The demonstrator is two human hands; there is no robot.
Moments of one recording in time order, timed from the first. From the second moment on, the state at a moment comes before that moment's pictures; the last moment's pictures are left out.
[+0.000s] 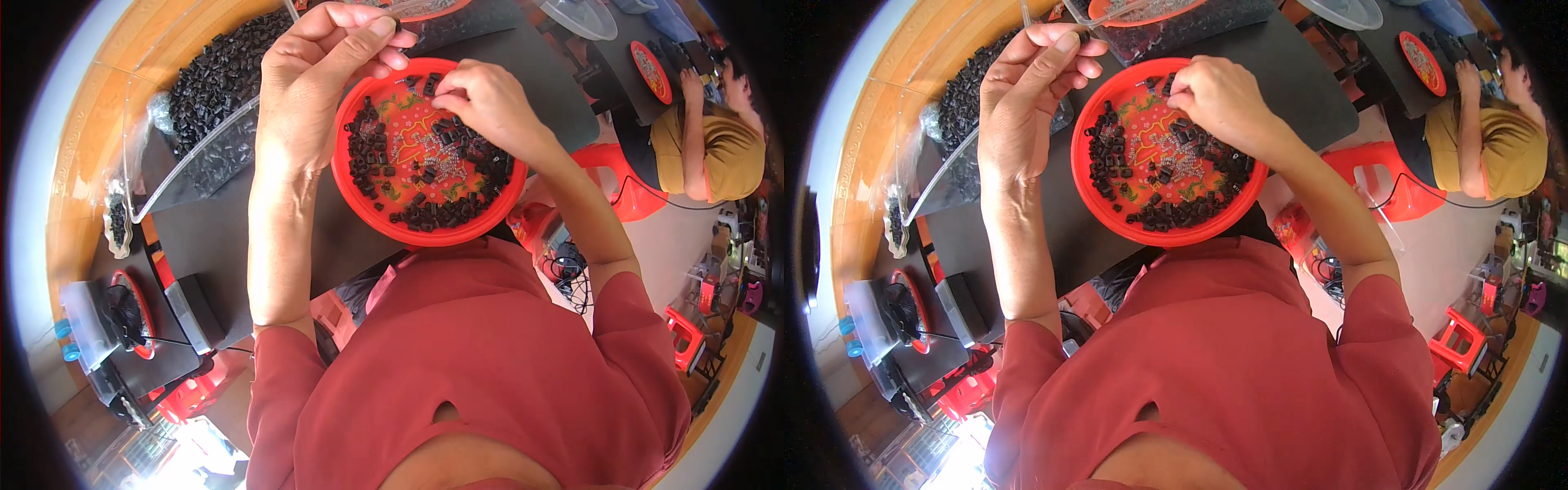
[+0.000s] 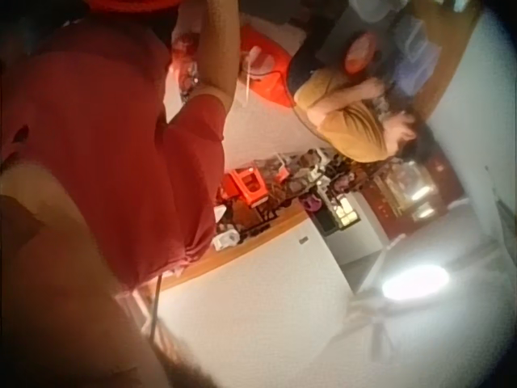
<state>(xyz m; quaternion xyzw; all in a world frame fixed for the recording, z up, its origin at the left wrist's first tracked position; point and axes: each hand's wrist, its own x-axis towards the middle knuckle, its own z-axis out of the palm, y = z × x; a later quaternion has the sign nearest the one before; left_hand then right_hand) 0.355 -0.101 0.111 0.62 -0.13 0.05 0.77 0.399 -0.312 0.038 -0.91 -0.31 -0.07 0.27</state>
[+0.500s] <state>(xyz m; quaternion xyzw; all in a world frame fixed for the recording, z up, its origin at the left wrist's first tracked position) 0.354 -0.109 0.108 0.53 -0.10 -0.03 0.84 0.388 -0.311 0.091 -0.76 -0.26 0.03 0.60</state>
